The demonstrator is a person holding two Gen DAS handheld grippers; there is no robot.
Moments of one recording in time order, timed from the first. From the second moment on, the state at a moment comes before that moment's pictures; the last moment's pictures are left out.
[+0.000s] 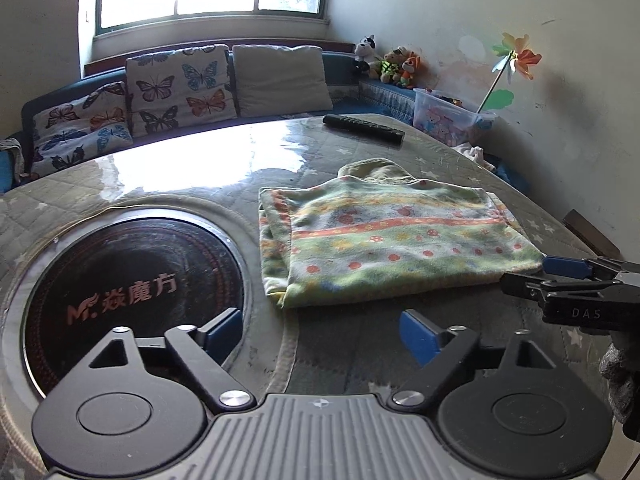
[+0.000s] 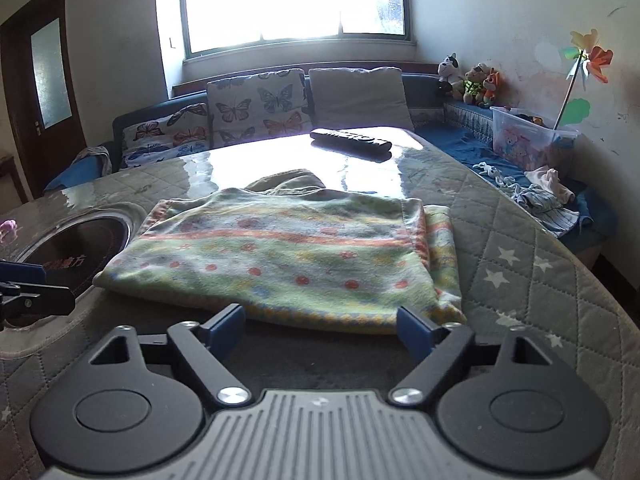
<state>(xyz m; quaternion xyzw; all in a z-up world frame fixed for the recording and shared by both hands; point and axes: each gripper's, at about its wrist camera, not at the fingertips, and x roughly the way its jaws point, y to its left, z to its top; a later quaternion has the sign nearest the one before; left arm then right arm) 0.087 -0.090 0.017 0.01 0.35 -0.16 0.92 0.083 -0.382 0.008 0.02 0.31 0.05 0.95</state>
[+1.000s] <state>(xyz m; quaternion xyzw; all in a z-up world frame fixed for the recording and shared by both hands) 0.024 -0.079 0.012 0.02 0.32 -0.13 0.94 0.030 -0.342 -0.003 0.00 0.31 0.02 0.95</state>
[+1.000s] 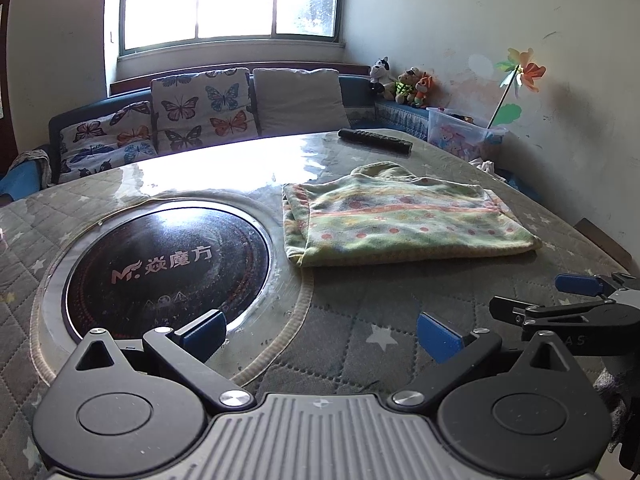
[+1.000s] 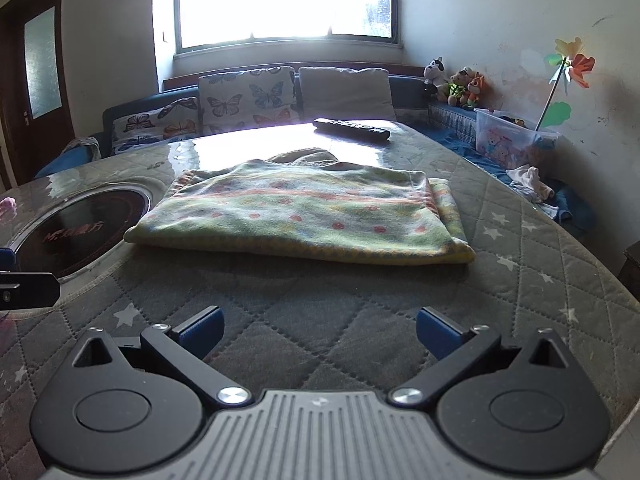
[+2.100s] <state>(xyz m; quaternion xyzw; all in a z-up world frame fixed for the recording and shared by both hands) 0.015 -0.096 0.000 0.04 0.33 -0.14 0.93 0.024 -0.343 -0.009 0.02 0.33 0.01 0.94</state>
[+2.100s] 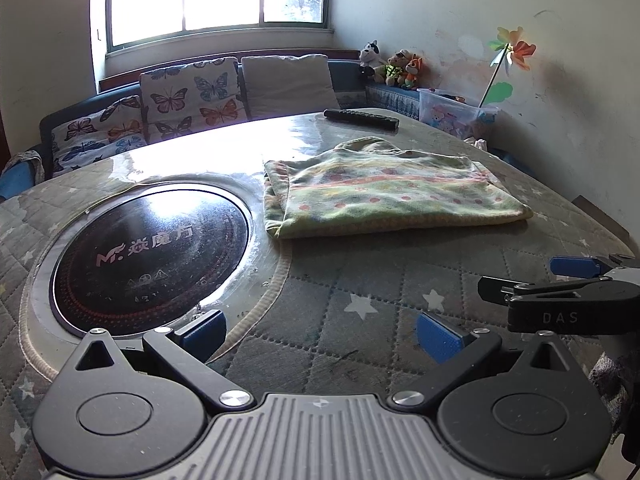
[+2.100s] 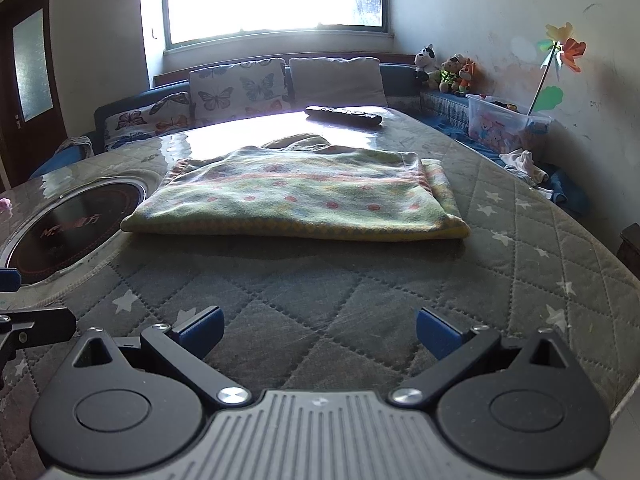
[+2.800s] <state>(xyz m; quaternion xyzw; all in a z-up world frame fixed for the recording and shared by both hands) 0.027 -0.106 -0.002 0.05 0.34 -0.15 0.93 0.033 -0.345 -0.013 0.02 0.34 0.00 0.94</state>
